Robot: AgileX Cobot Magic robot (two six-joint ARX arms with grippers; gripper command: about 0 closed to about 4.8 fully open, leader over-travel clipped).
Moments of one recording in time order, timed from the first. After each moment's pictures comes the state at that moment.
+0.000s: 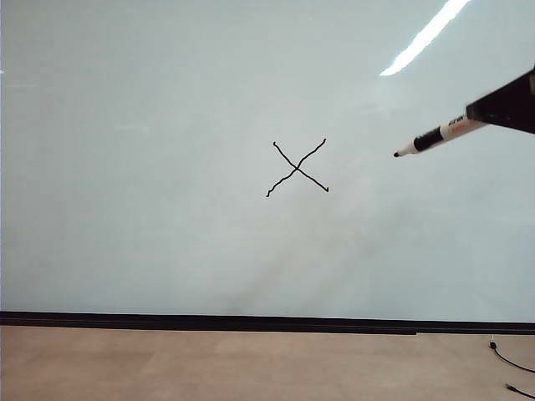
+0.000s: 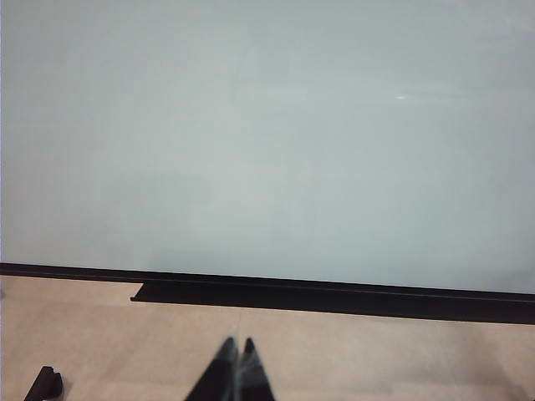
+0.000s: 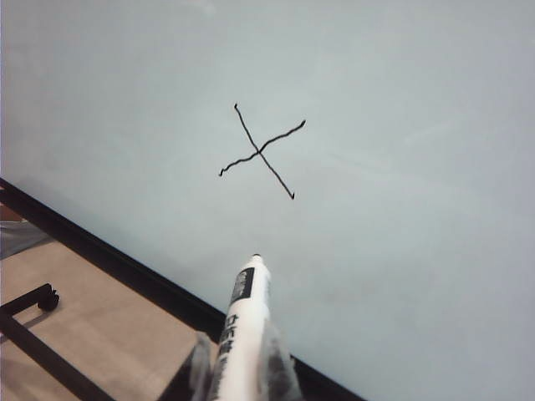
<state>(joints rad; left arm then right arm) 0.00 0.00 0.00 -0.08 0.00 -0.01 0.44 0.55 0.01 0.58 -0.08 -0.16</state>
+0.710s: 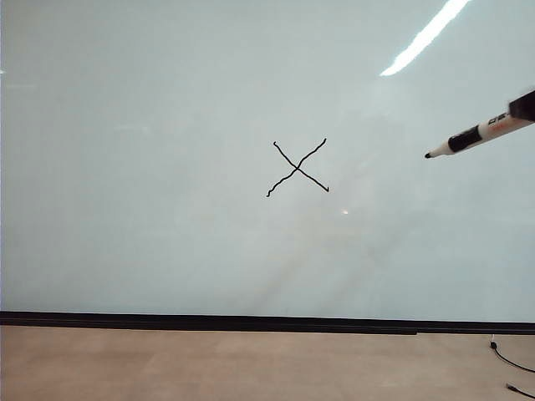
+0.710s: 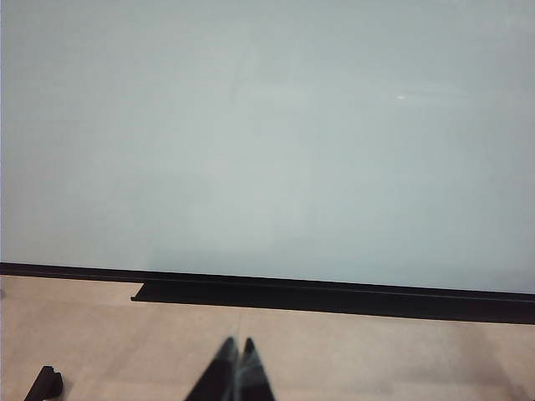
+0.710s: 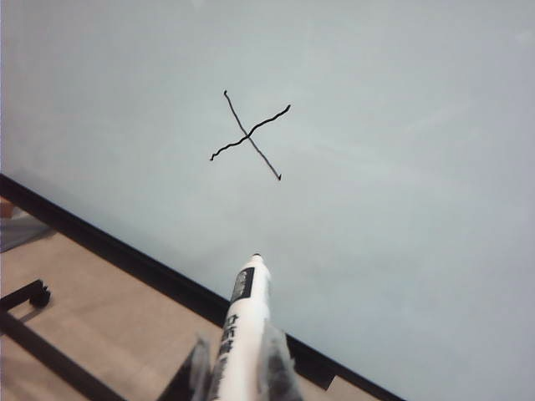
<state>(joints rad) 0.00 0.00 0.00 -0.08 0.00 -0.01 0.44 0.10 0.00 0.13 -0.05 -0.16</state>
